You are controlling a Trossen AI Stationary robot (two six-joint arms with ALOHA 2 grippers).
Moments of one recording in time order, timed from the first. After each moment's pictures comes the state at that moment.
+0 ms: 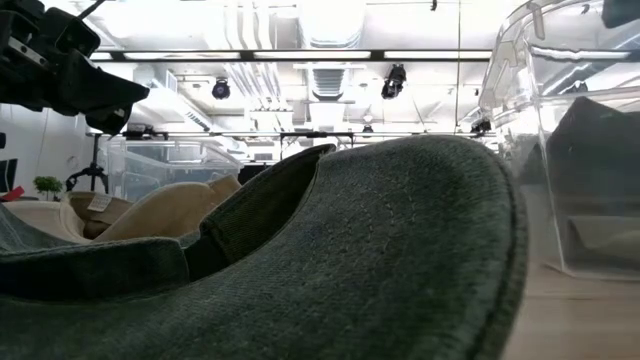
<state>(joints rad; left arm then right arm) -0.07 0.04 0.07 -0.15 -0.08 -0.09 0.43 1.34 1.30 -1.54 -0.18 1.11</state>
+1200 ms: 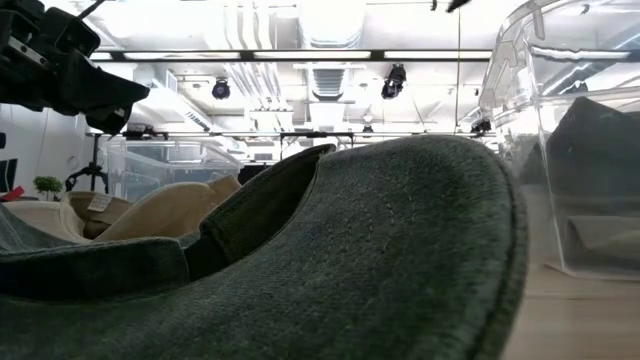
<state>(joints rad) -0.07 0.04 0.07 -0.14 -0.08 -0.09 0.32 1.35 1.50 -1.14 0.73 1.28</state>
